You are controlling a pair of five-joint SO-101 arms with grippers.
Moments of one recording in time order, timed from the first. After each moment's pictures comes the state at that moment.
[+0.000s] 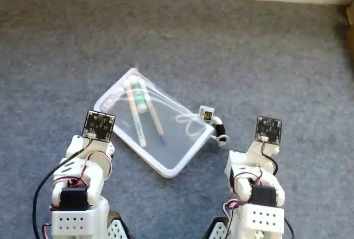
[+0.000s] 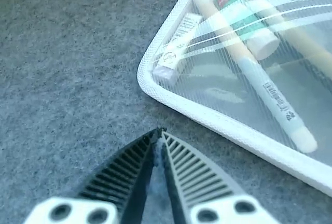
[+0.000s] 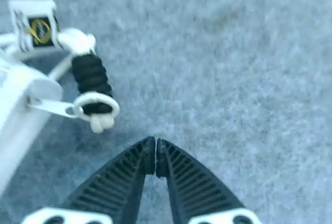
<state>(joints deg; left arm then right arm) -8.3 -103.3 96.0 58.4 -10.6 5.5 -96.0 95.8 58.6 -1.5</state>
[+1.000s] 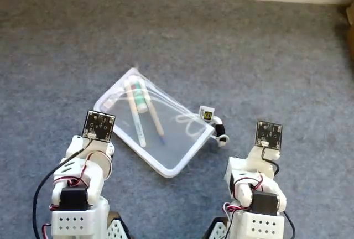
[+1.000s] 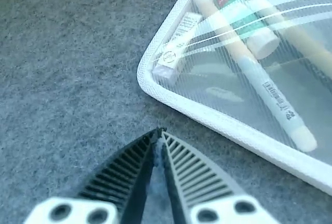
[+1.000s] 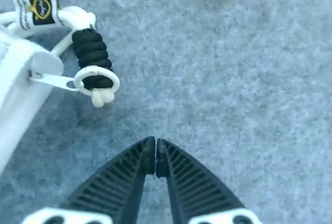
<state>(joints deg) -8.3 -103.3 96.0 59.7 -10.6 5.5 -103.9 95.8 71.1 -1.5</state>
